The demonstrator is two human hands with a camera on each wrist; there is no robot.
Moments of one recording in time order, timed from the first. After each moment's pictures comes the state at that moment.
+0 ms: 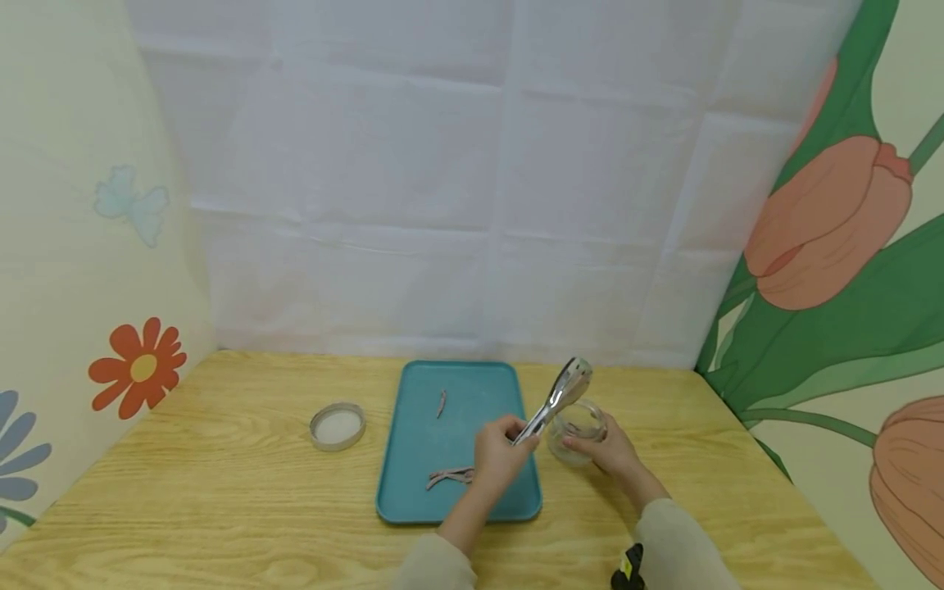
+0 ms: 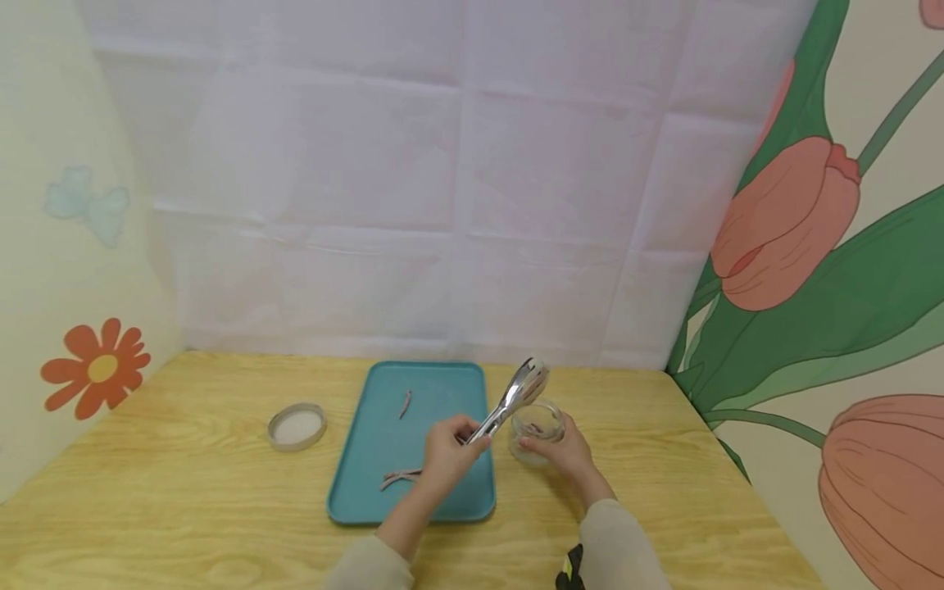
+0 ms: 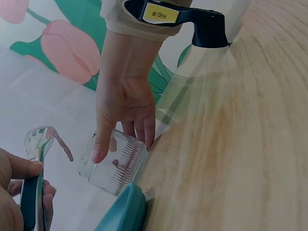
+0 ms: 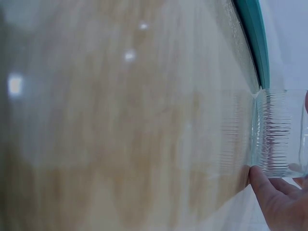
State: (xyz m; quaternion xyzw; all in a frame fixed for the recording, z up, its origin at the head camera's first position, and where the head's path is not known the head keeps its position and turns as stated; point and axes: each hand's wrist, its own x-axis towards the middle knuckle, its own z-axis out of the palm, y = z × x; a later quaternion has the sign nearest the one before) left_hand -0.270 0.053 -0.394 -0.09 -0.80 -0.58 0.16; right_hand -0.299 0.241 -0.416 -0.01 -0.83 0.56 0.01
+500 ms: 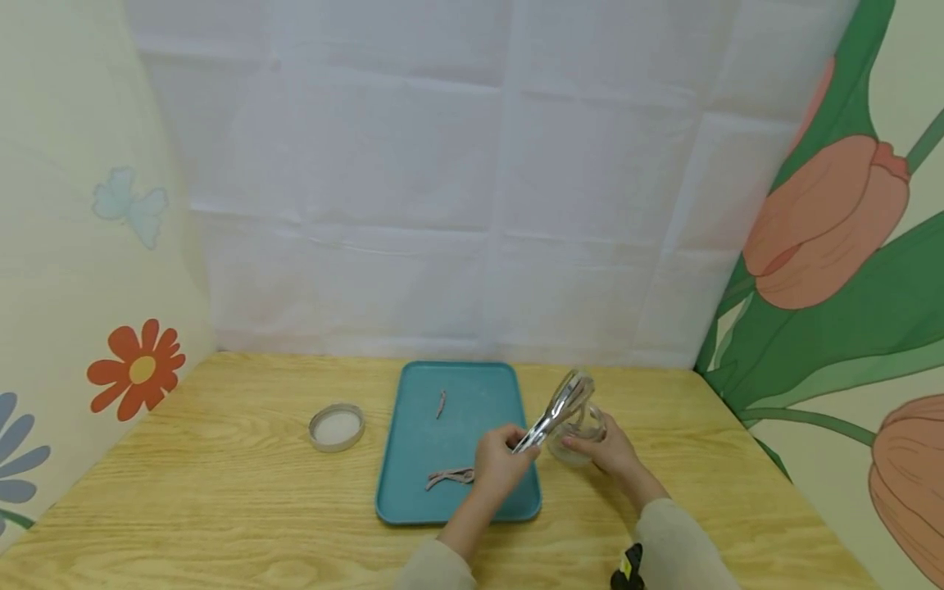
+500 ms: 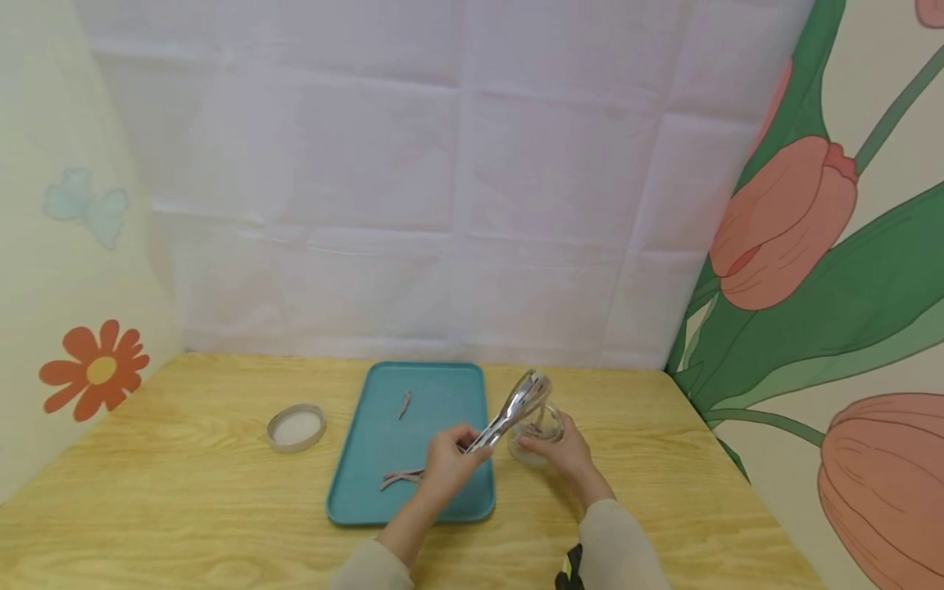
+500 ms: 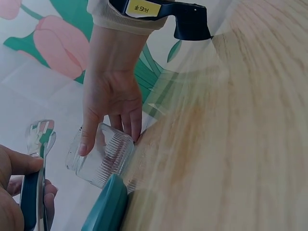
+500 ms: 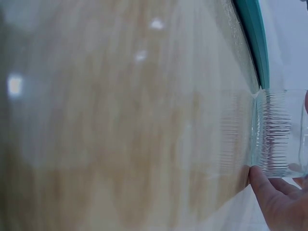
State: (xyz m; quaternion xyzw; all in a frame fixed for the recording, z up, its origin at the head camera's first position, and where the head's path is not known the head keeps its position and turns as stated) left_hand -0.270 0.056 -0.407 -0.08 -0.81 -0.56 0.16; right_hand -0.298 0.240 -0.415 -0.01 -0.83 0.56 0.02
